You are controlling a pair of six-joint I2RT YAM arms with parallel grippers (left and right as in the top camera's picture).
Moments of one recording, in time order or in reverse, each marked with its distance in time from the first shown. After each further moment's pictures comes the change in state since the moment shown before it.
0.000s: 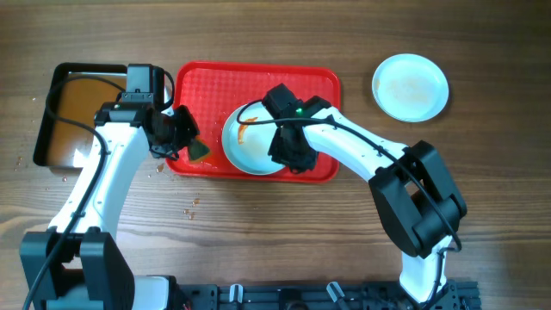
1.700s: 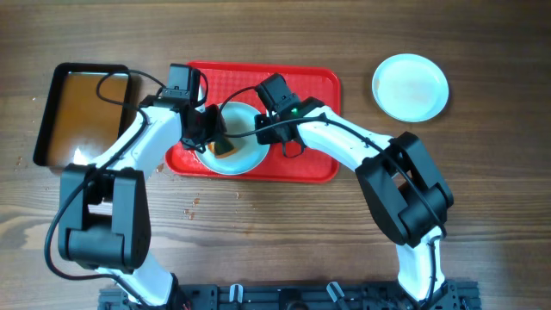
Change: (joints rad) left arm -0.109 0.255 0.000 0.241 0.045 0.000; right arm -0.005 0.084 0.019 0.392 0.072 -0.509
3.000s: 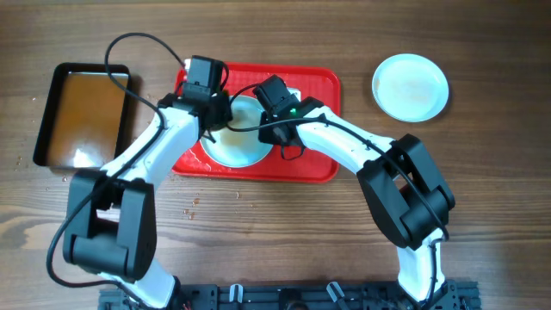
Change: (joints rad) left arm -0.117 -0.029 0.030 0.188 -0.322 0.162; right arm 0.010 -0.015 0.006 -0.083 0.073 0.273
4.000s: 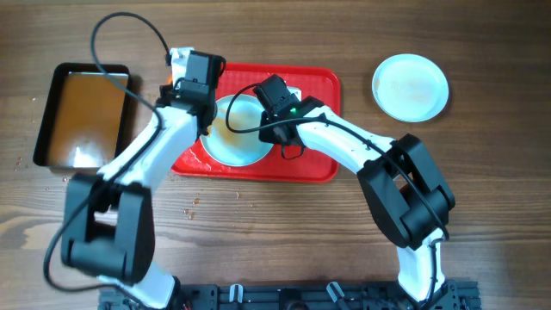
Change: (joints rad) left arm 0.003 -0.028 0.011 0.030 -0.416 0.072; right arm -0.001 0.000 0.003 -0.002 0.011 -0.004
